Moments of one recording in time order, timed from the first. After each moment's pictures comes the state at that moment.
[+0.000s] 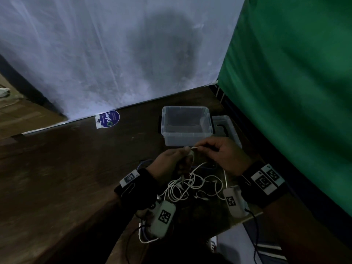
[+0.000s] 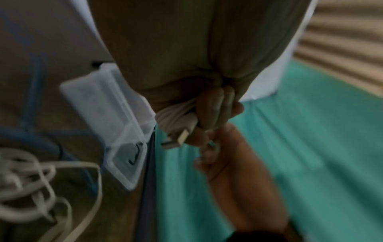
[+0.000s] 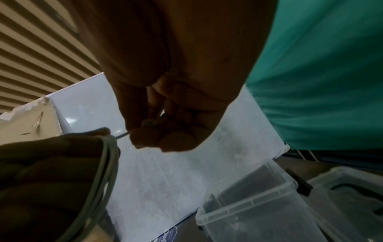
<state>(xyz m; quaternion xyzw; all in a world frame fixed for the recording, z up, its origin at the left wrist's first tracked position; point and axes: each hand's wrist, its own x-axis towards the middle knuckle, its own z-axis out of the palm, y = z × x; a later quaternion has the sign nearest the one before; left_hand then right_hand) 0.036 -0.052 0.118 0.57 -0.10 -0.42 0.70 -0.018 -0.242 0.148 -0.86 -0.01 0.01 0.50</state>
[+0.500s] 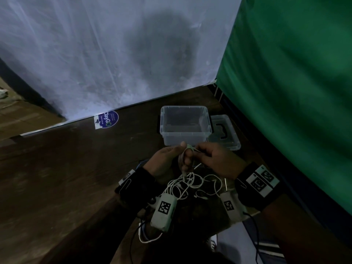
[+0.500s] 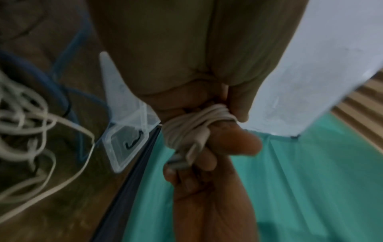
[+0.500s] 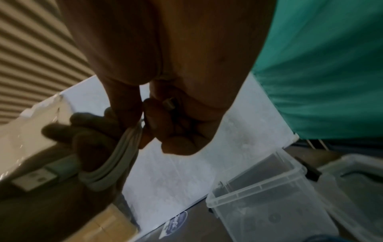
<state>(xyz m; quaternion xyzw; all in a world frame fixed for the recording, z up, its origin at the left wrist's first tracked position) 0.035 -0.050 0.128 0.43 -0.07 -0.46 0.77 -0.022 -0.228 0.142 -0.85 0.01 0.08 0.52</state>
